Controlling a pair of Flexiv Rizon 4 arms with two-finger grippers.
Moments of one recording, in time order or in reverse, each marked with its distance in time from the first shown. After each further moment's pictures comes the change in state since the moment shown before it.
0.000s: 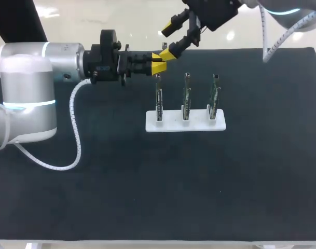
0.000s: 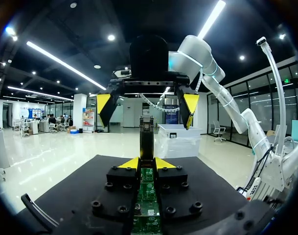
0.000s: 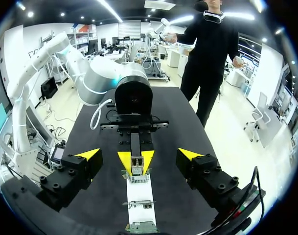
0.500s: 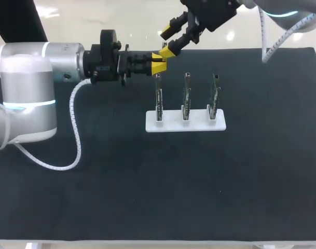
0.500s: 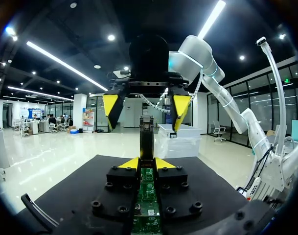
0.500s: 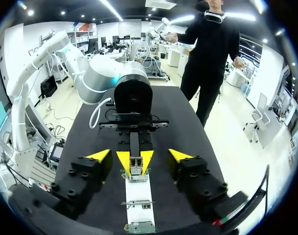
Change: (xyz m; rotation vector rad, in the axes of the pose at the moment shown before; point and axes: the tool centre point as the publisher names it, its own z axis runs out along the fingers) left arm 0.000 0.000 0.000 0.000 0.000 0.000; right arm 0.002 -0.001 0.003 0.003 0.009 -0.013
